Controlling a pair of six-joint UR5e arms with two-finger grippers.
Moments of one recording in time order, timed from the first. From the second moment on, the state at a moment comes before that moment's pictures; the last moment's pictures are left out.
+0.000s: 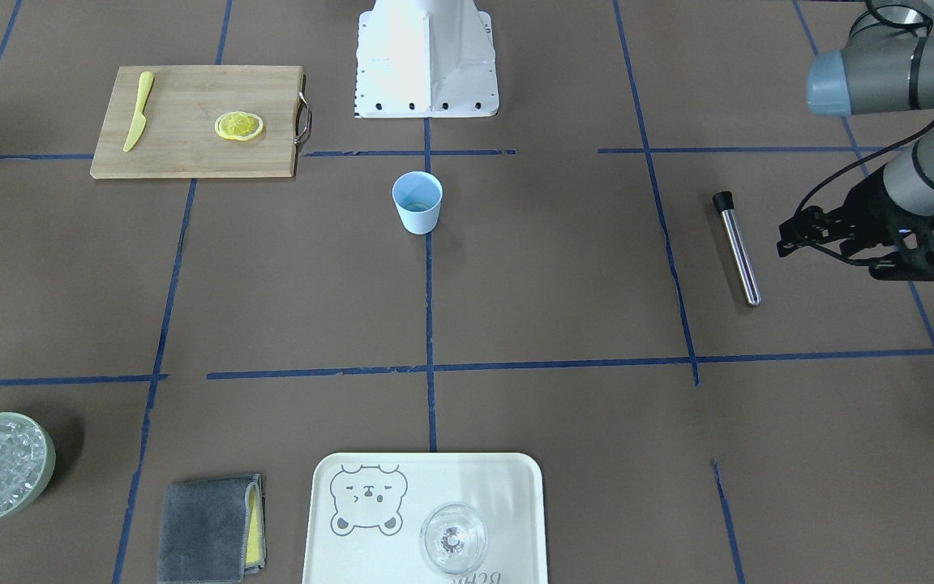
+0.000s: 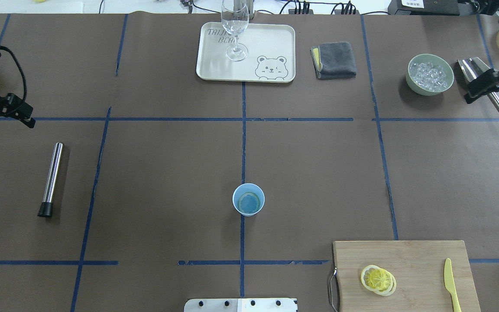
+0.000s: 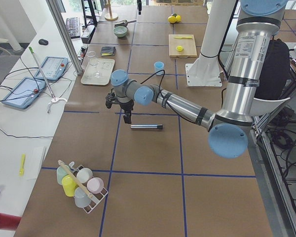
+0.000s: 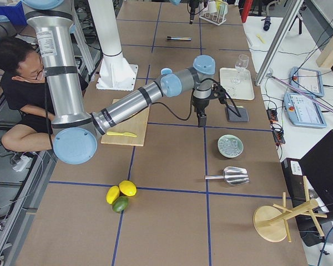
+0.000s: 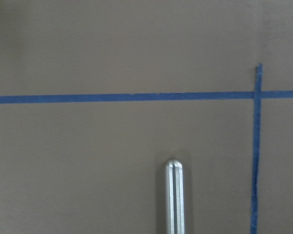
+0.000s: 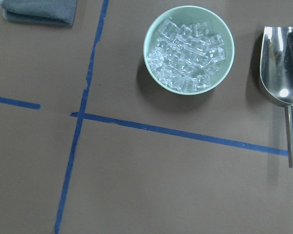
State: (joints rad) left arm -1.07 -1.79 -1.76 -1.51 -2.33 -0.55; right arm 1.30 -1.44 1.93 -1.70 2.30 0.26
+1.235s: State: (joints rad) left arm -0.97 -1.83 -1.52 -1.61 -2.35 -0.56; right arm 1.45 -1.51 1.90 -1.68 2.41 0.13
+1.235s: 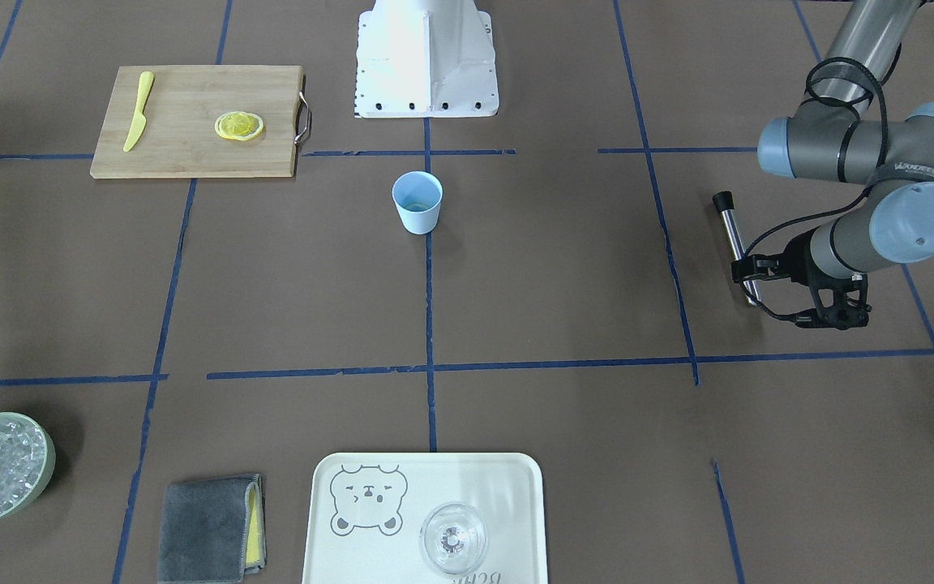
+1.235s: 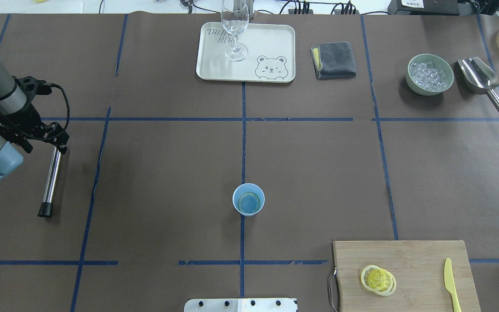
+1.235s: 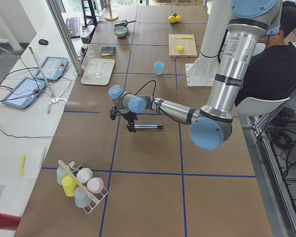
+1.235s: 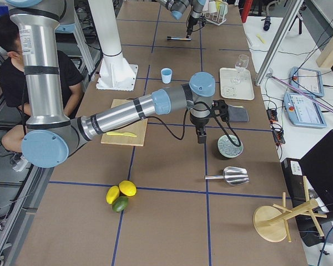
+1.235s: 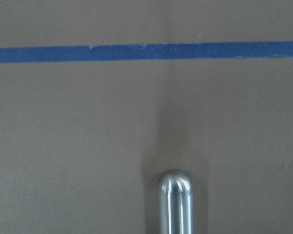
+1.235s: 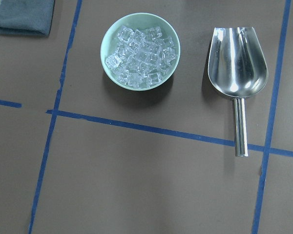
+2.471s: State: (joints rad) left arm -0.94 -1.83 -1.50 -1.61 -2.38 -0.56; right arm 1.47 -1.50 1.90 -1.68 2.42 0.13
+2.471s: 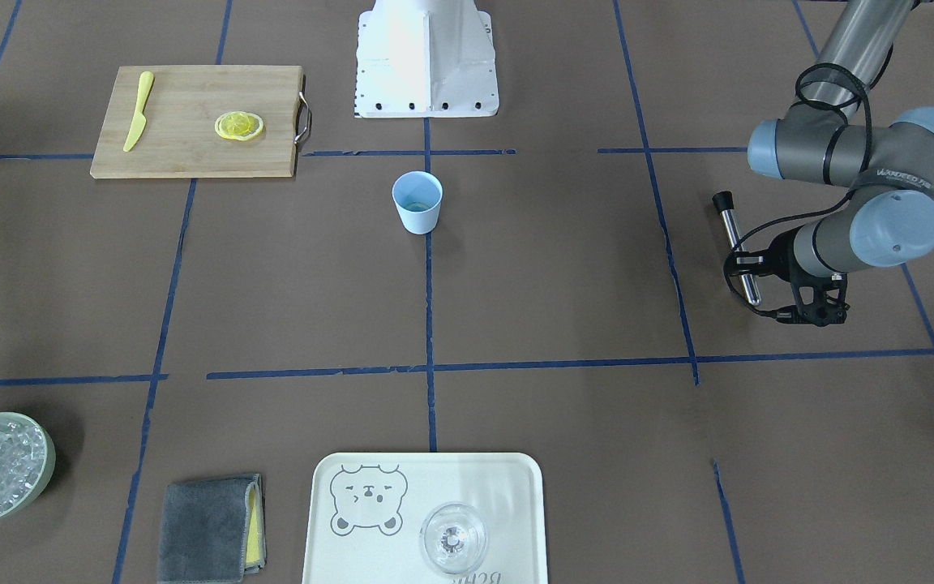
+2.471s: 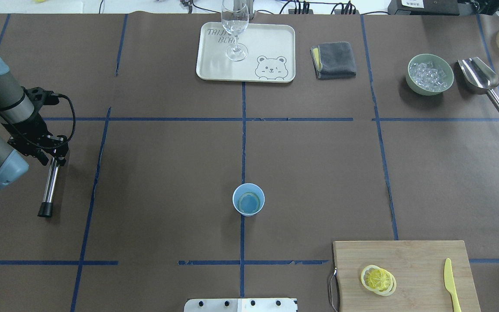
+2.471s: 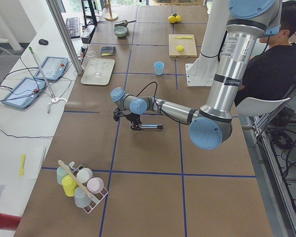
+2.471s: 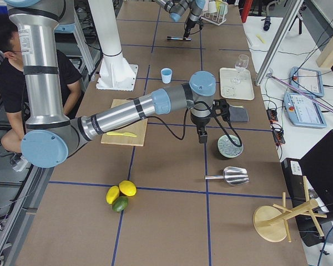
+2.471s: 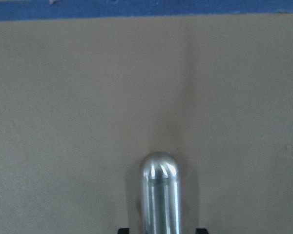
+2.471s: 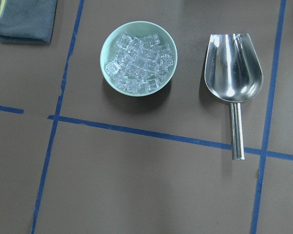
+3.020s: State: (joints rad) left arm -0.94 -1.83 -1.50 -1.61 -2.38 -0.56; right arm 1.47 -1.50 1.90 -1.68 2.42 0.13
